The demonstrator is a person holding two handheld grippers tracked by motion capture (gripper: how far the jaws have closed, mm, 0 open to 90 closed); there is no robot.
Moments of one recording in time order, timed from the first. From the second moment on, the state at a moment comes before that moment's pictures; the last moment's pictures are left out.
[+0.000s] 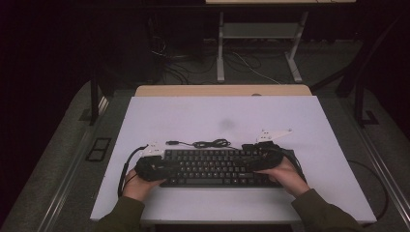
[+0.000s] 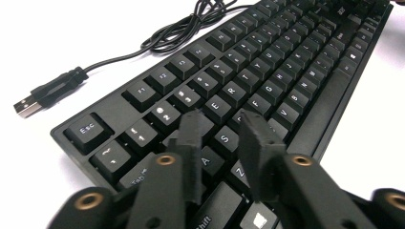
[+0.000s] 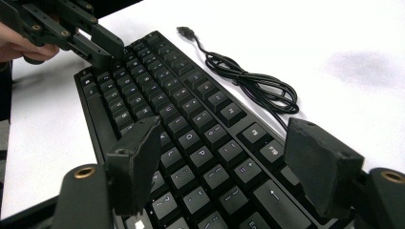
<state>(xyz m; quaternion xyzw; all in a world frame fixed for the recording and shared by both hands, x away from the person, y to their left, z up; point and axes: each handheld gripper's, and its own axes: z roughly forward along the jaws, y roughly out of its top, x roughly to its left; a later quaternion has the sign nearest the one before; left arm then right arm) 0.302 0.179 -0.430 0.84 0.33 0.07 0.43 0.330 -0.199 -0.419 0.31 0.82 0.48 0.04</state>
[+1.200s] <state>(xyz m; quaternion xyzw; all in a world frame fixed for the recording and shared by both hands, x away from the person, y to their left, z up) 0.301 0.172 -0.429 0.82 0.33 0.10 0.45 0.344 -0.164 -0.415 0.29 0.83 0.48 0.04</state>
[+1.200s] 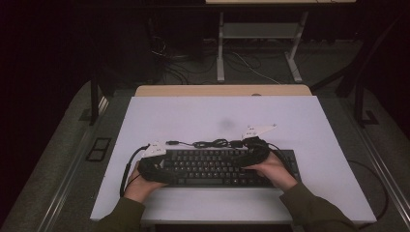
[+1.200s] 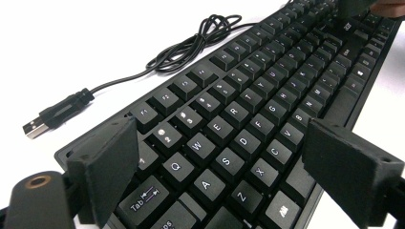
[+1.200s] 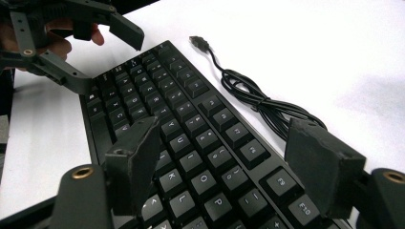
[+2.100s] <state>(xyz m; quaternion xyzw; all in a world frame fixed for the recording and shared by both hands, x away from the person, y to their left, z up) 0.301 0.166 -0.432 0.83 0.33 0.10 0.44 0.344 -0.138 -0.418 0.26 0.85 0.46 0.05</state>
